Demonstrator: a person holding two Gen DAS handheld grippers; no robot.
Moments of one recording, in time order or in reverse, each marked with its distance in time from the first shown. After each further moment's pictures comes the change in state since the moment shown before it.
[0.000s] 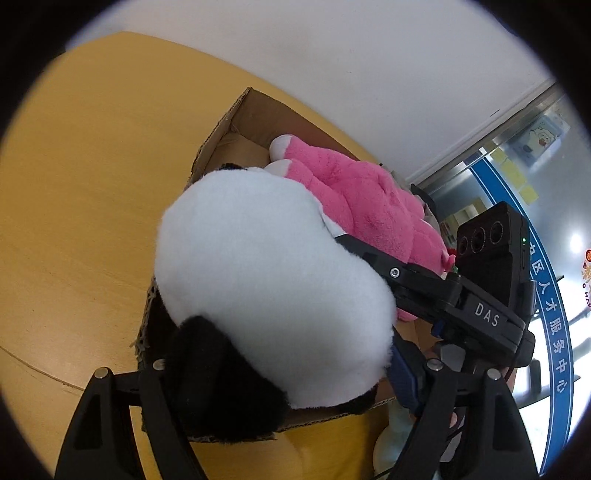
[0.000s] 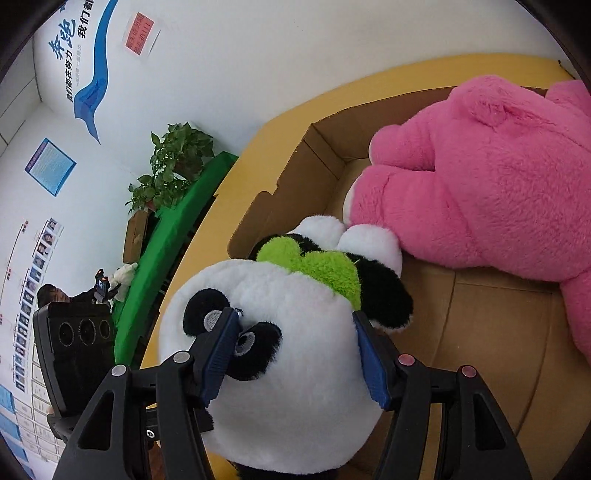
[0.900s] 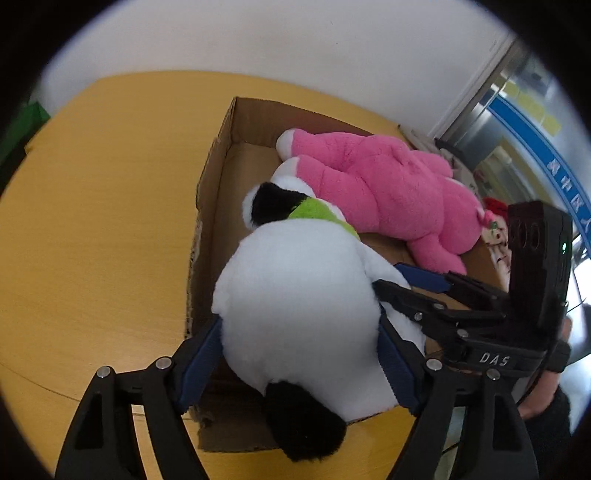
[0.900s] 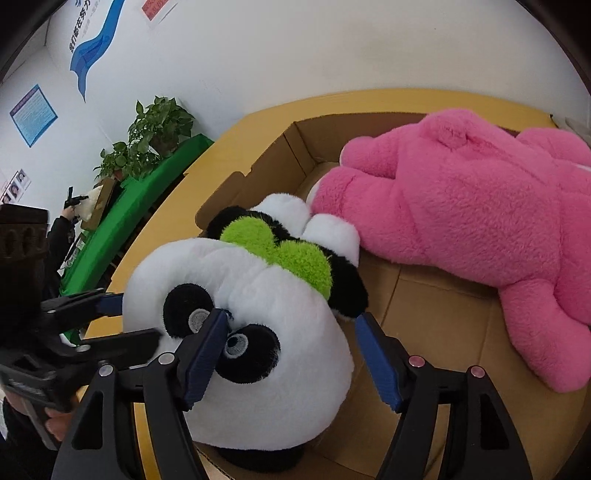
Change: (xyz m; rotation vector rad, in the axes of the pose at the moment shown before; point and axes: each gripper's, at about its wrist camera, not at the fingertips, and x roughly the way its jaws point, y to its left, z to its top) left arm -0.004 -0.019 0.020 0.173 0.089 0.170; right arm -0.014 -0.001 -0.022 -0.140 -0.002 -0.222
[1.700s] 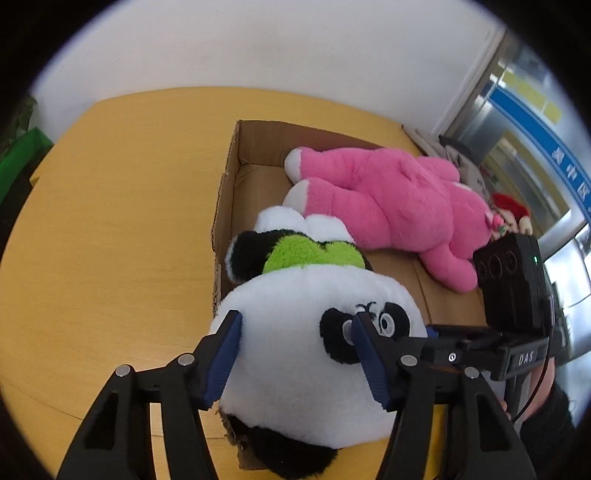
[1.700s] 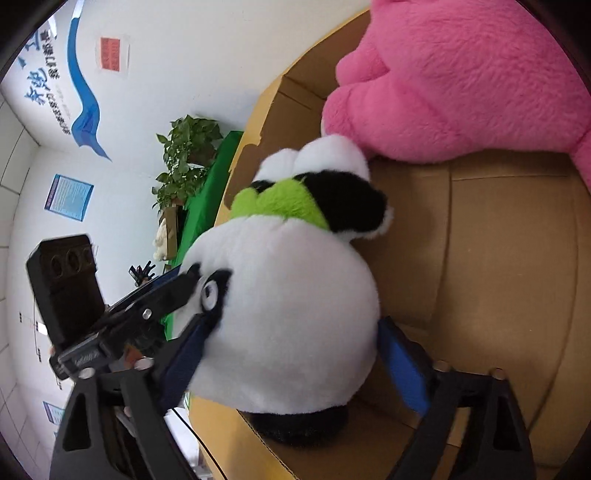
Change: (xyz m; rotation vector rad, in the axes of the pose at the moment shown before) left arm -0.016 -0.002 0.025 0.084 -0.013 0.089; right arm 0.023 -0.028 -0.020 0.313 0.127 0.429
